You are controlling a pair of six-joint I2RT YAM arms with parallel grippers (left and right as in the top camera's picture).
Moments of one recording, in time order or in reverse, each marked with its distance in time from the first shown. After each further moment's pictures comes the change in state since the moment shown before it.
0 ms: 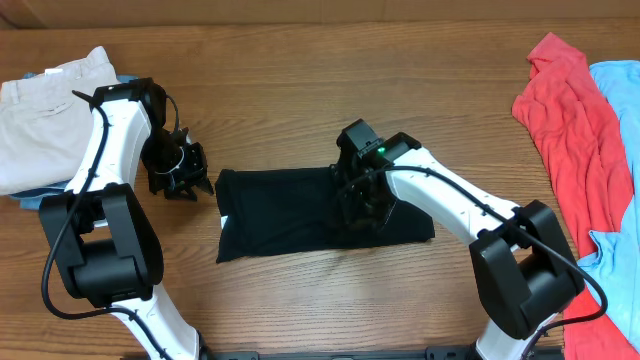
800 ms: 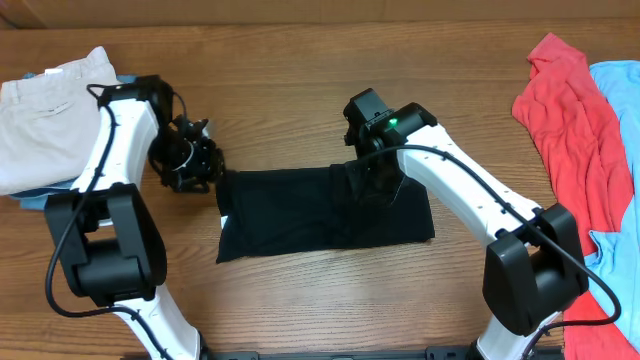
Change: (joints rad) left arm -0.048 0.000 -0.018 0.080 0.117 0.237; right arm -0.061 0.000 0.201 -0.153 0.191 -0.003
